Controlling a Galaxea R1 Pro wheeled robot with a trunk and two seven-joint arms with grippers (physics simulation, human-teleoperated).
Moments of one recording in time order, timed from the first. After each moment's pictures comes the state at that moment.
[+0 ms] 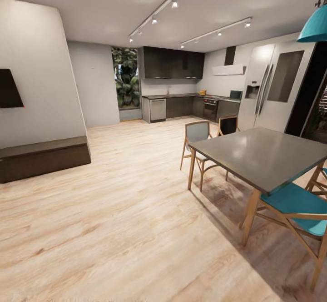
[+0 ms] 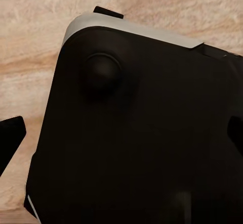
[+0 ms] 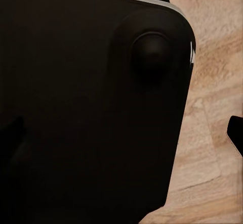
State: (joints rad) left arm 0.00 -0.02 0.01 -0.08 0.30 -0.04 0.00; right arm 0.00 0.02 0.06 0.00 0.05 -0.09 -0.01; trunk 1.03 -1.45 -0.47
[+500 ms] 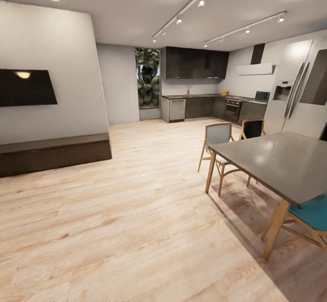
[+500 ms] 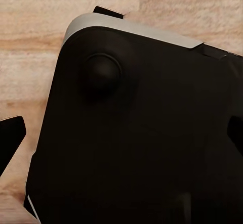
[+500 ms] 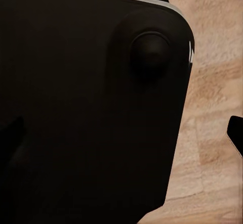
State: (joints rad) left arm 0.00 -0.02 0.01 -0.08 0.30 -0.04 0.00; right arm 0.00 0.02 0.06 0.00 0.05 -0.09 -0.01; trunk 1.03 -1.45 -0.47
